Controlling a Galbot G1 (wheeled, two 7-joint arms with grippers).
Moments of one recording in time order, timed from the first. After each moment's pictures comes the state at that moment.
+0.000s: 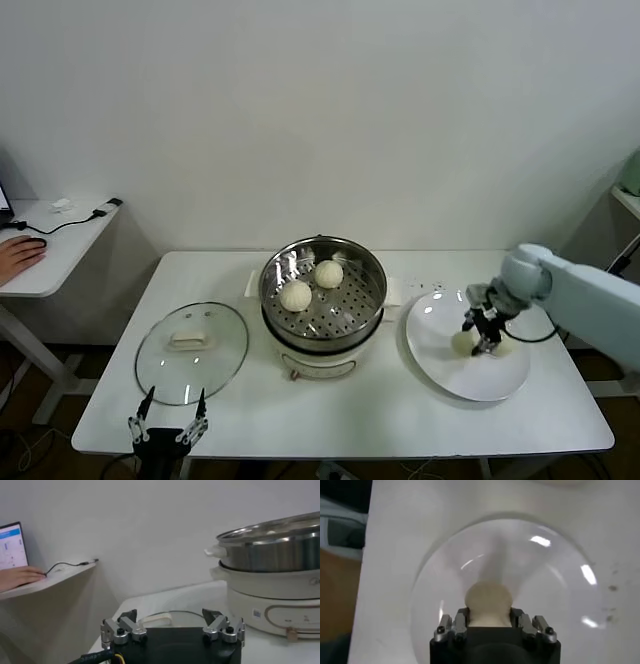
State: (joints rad) left arm 1.85 -1.56 -0.67 -2.05 0.11 -0.13 0.00; right arm 0.29 0.68 -1.11 1.25 -0.01 -0.05 -1.18
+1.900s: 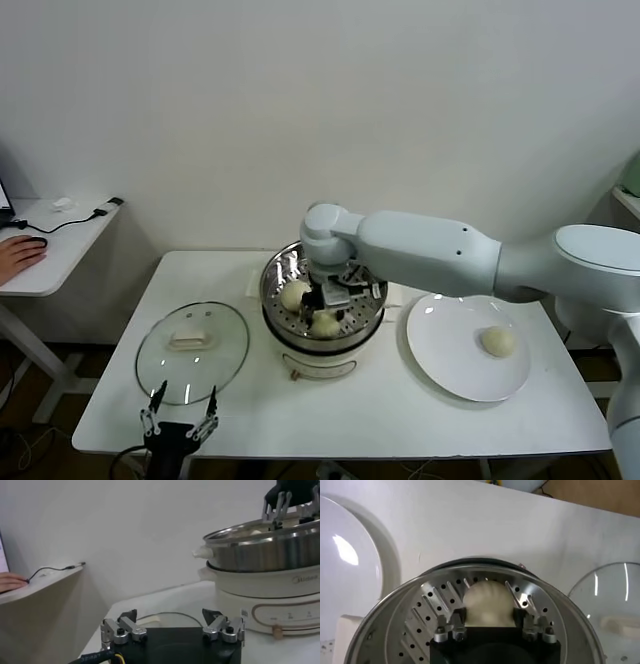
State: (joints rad) left arm 1.83 -1.53 -0.64 -2.06 0.14 -0.09 0.02; right arm 0.42 1.26 -1.20 1.35 -0.31 0.63 -1.23
